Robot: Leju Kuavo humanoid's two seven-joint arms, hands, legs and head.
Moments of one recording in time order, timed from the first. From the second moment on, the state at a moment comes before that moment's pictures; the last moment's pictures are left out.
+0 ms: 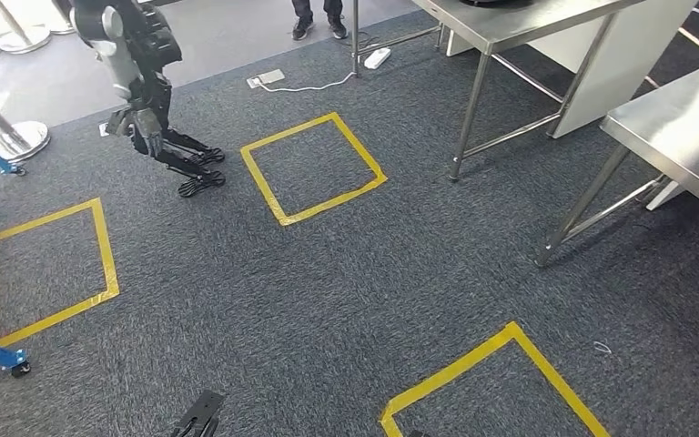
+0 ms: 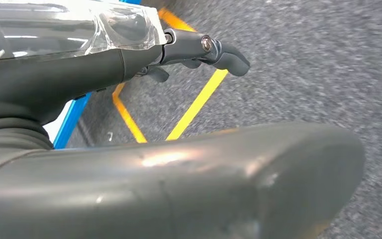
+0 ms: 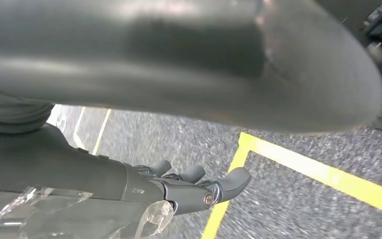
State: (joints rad) left arm -0.11 0.09 -0.51 -0.14 -0.16 0.21 0.11; right arm -0.11 -0.11 0.50 -0.17 -0.03 0.08 0.12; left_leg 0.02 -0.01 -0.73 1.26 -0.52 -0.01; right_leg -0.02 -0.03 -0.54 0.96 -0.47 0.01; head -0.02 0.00
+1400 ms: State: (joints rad) left arm -0.11 0.09 -0.51 -0.14 -0.16 0.21 0.11; right arm -0.12 -0.12 0.50 -0.17 -0.03 0.07 0.11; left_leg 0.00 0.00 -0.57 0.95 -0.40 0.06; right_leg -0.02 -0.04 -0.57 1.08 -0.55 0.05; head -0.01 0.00
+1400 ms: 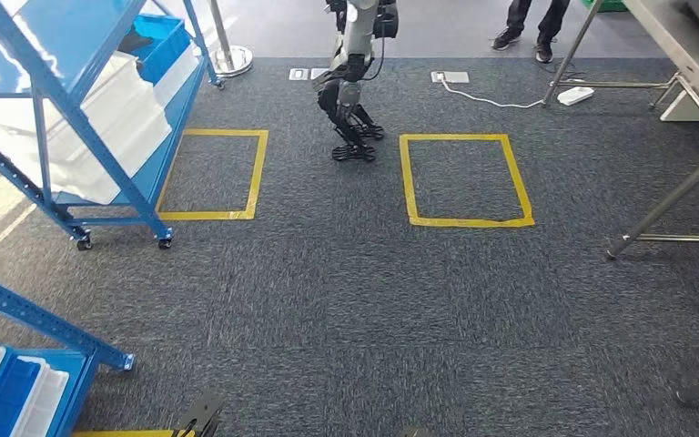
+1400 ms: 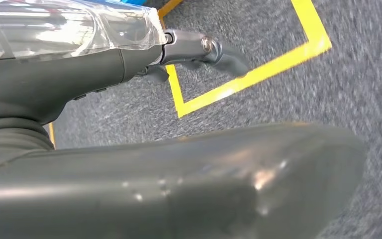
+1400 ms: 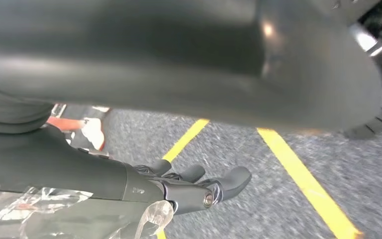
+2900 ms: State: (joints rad) left arm -0.10 0.09 -0.51 -0.14 -0.17 0.21 0.11; right arm -0.12 -0.11 0.51 -0.17 -0.03 0.08 0.11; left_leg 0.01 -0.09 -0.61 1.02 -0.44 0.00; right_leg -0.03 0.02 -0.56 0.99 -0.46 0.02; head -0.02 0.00
